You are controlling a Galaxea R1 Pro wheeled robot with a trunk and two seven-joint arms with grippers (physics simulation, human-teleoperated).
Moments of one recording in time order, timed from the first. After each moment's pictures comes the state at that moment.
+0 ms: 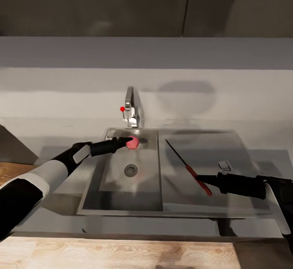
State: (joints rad) left arm -1.23 0.15 -0.74 -0.24 1.15 0.55 -0.95; right arm -0.43 -0.36 -0.16 -1.55 -0.28 1.04 1.27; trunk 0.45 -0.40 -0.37
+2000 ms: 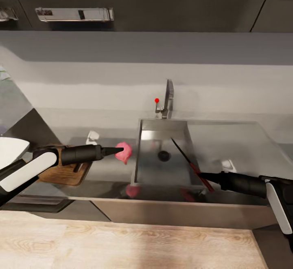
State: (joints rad) left arm -0.98 0.72 -0.89 -1.50 1.53 0.53 -0.39; right arm -0.43 -0.34 -0.20 -1.55 -0.28 1.04 1.18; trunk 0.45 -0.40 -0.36
